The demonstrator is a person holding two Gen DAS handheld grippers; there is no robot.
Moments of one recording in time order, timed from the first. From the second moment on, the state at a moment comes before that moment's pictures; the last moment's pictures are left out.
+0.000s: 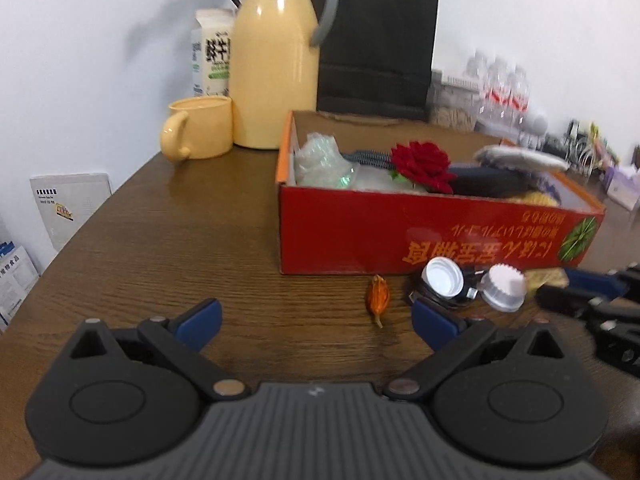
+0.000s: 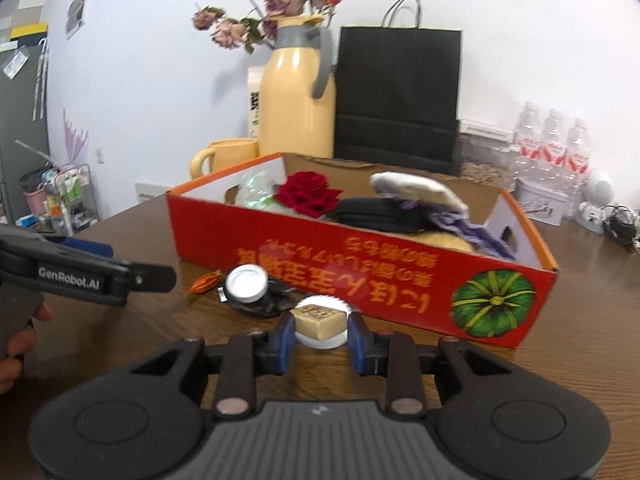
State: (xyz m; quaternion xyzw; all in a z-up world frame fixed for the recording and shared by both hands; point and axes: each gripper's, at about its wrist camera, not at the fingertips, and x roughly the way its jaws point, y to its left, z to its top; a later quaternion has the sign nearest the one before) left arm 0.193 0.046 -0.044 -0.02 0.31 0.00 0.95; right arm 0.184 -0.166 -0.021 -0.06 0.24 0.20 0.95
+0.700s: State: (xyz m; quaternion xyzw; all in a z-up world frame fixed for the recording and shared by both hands) left arm 0.223 0.016 -0.049 0.01 0.33 -0.03 0.94; right arm 0.182 -0.196 -0.020 -0.04 0.22 0.18 0.96
